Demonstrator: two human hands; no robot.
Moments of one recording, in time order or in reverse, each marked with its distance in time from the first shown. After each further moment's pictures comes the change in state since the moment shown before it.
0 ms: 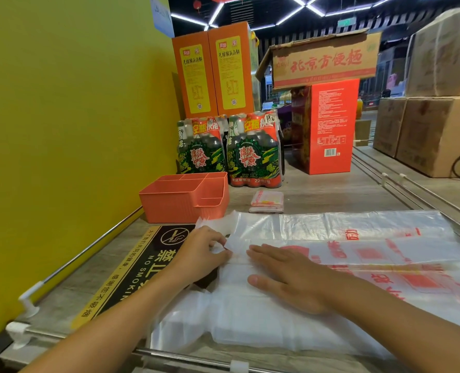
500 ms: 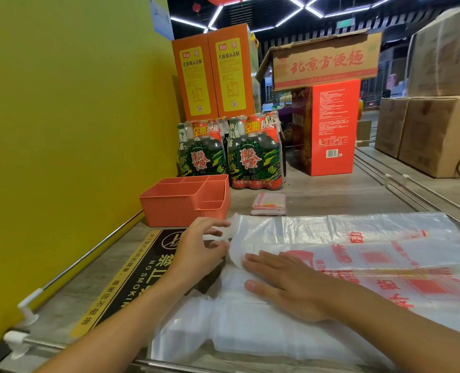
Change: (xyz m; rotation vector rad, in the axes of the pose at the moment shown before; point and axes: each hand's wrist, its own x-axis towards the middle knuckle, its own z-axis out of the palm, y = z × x) left_hand -0.007 0.015 -0.009 -0.442 0.190 -0.028; right_hand 0.017 0.003 0.012 -0.021 -0.004 -0.058
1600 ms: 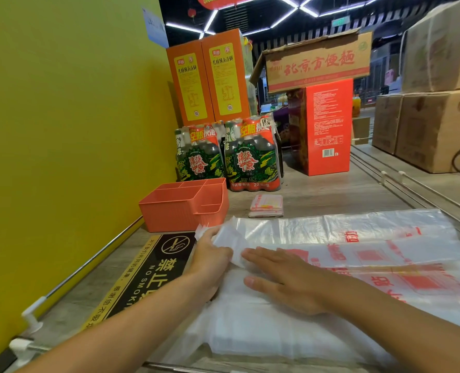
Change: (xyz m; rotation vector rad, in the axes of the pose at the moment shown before) left_hand -0.001 0.020 0.036 -0.373 0.063 -0.531; right_hand -0.006 0.000 -0.008 0.084 0.073 -0.008
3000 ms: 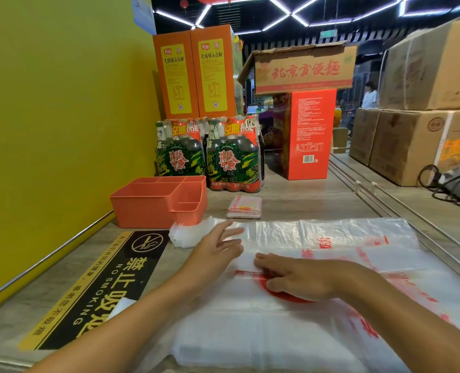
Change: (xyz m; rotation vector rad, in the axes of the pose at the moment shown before) left_hand -0.002 -0.001 0.023 0.264 -0.375 0.310; right_hand -0.024 0.025 -0.044 0.005 -0.193 0.210
